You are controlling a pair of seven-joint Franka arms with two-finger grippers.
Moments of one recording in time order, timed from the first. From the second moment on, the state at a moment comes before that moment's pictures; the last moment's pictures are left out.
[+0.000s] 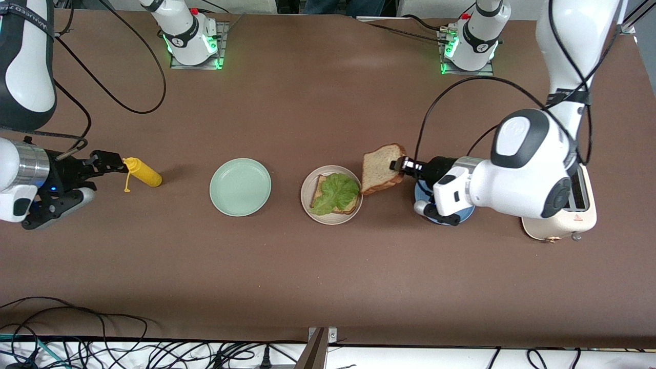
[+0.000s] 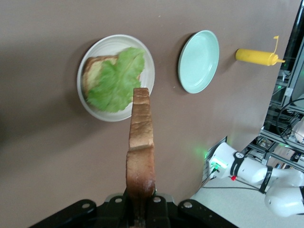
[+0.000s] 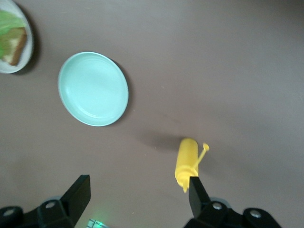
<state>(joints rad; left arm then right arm) -0.08 0.63 -0.30 -1.25 -0.61 1.62 -0.03 0.00 0.50 0.03 -1.11 0.07 1.38 -0.37</state>
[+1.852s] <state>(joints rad) -0.25 0.88 -0.28 -1.28 -0.61 2.00 0.16 0.12 0.13 -0.12 -1.67 -0.01 1.76 -0.11</state>
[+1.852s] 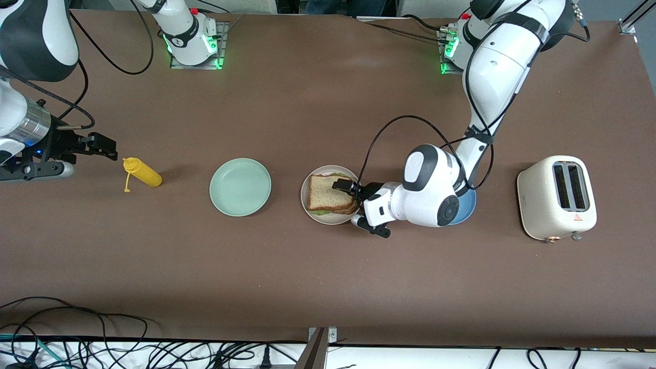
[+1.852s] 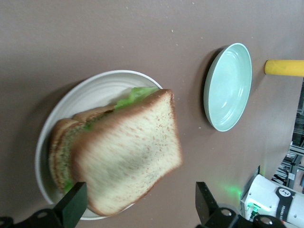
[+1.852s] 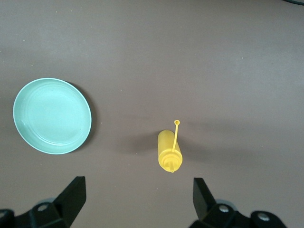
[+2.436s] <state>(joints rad) -0.16 0.80 -0.28 -1.28 -0.45 1.89 0.16 0.12 0.13 -0.12 -1.68 -0.01 1.76 -0.07</state>
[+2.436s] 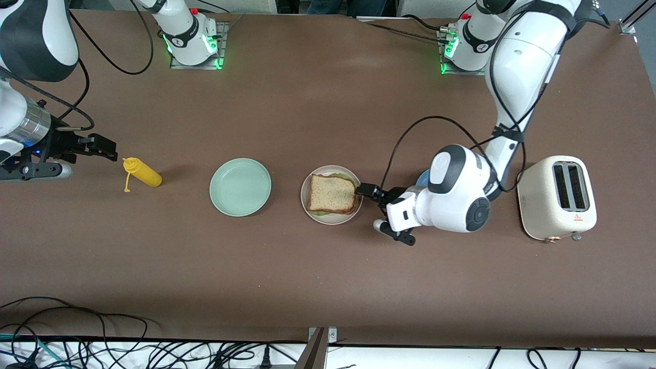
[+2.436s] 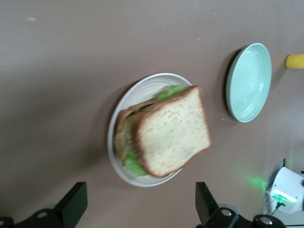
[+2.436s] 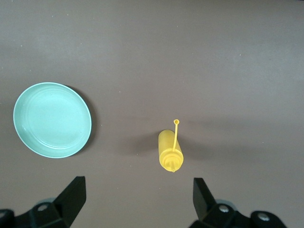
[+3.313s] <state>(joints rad) -0.07 0.47 -0.24 -1.27 0.02 1.65 0.06 0.12 0.13 -0.12 -1.68 -0.01 1.76 -0.06</state>
